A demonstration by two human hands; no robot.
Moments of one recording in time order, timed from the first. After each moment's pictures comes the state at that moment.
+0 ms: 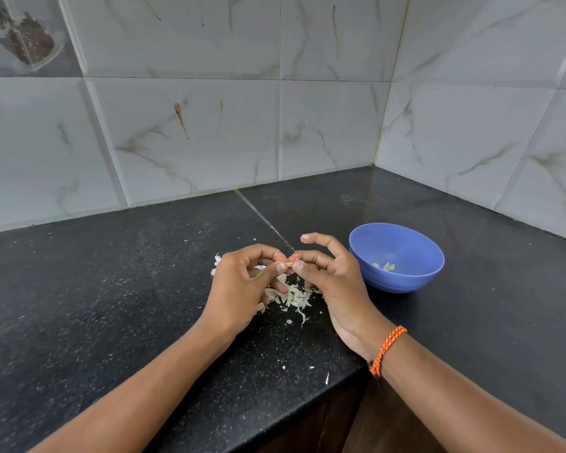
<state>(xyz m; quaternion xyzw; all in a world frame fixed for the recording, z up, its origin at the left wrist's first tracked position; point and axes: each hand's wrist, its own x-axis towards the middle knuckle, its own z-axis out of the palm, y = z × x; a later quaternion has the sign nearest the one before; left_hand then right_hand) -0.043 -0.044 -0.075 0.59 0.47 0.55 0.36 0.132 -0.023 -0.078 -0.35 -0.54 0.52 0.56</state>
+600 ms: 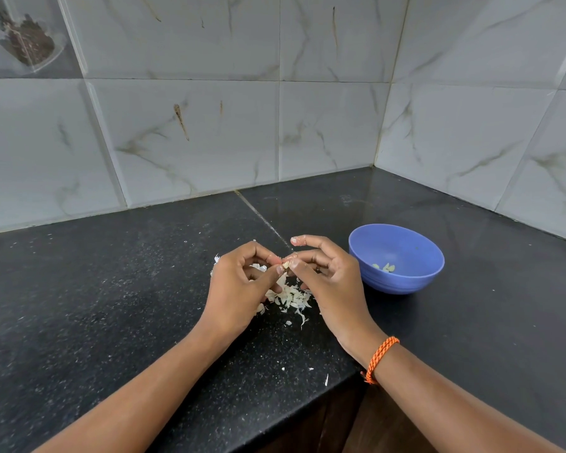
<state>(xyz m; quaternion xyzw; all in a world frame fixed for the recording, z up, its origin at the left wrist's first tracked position) -0.043 -0.046 -0.075 0.59 0.49 0.56 0.32 0.128 -0.031 -0.076 -0.38 -0.62 0.39 0.56</state>
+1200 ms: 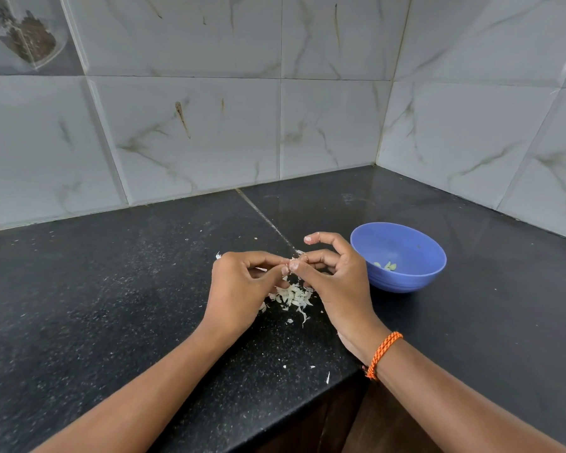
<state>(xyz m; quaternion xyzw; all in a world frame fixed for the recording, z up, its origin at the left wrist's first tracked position) -0.042 -0.047 -0.075 0.59 0.48 0.56 0.33 0.127 -0.032 -0.075 -0.40 -0.58 0.41 0.58</state>
